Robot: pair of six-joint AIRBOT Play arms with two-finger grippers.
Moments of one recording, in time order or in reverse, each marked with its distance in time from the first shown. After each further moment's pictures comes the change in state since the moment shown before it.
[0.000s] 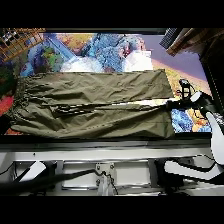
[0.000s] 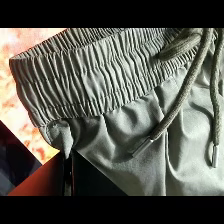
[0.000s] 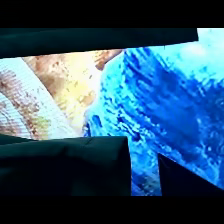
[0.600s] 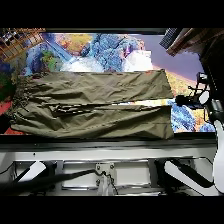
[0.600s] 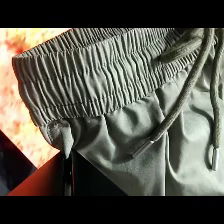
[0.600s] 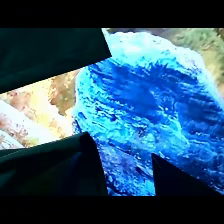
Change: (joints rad) left arm 0.000 -0.008 0.000 -0.009 0.022 0.000; right arm 0.022 0.215 -0.002 -0.200 0.075 0.358
